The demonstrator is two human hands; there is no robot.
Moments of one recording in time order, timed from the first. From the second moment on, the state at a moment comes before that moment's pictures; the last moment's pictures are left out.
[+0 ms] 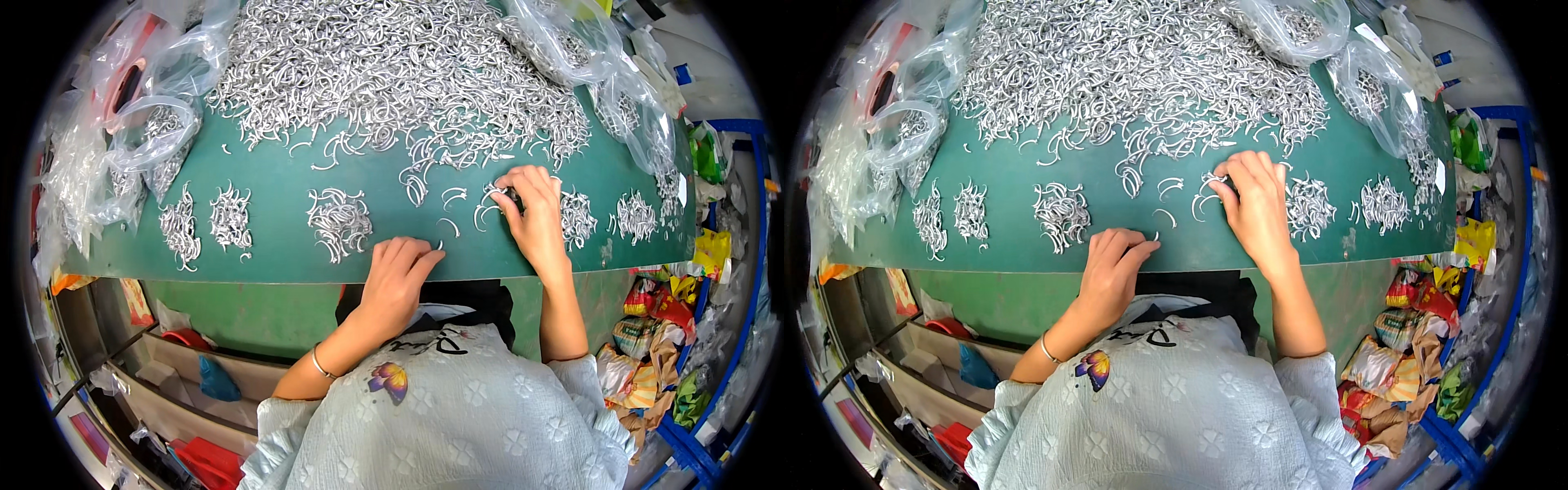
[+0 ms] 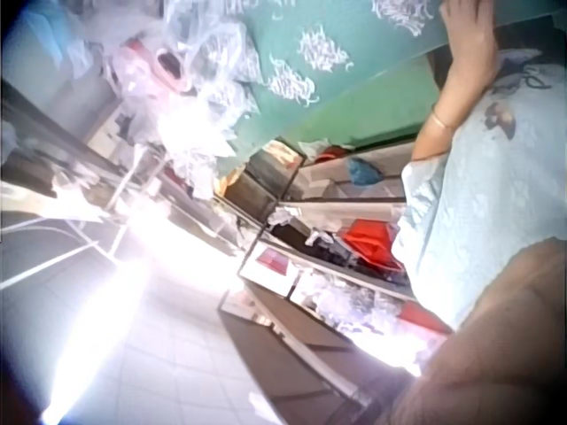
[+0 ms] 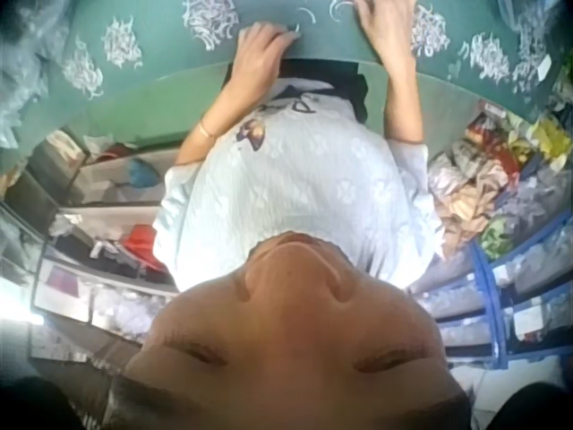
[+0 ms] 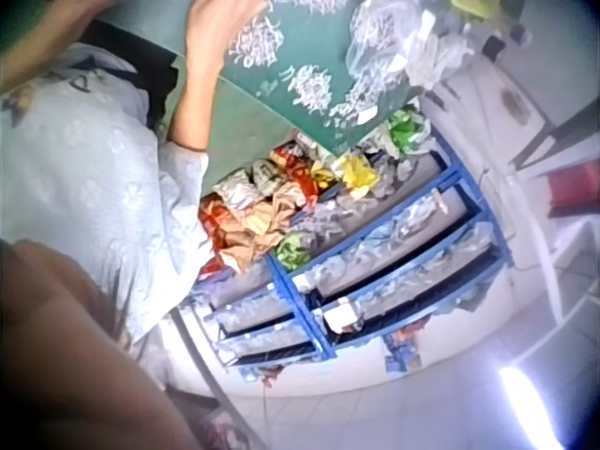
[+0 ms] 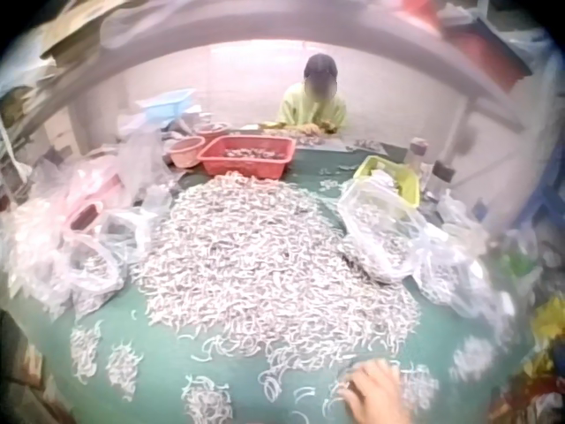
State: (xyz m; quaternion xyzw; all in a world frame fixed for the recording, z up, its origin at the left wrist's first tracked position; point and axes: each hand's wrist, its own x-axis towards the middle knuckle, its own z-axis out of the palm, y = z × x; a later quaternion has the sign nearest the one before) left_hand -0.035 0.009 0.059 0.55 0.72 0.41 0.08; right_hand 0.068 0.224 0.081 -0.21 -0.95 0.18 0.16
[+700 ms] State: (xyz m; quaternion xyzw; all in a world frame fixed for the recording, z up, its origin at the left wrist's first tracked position) left_hand -0.032 0.007 0.061 0.55 0.72 0.43 0.09; right_hand 0.077 0.210 0.093 -0.20 -0.91 0.34 0.15
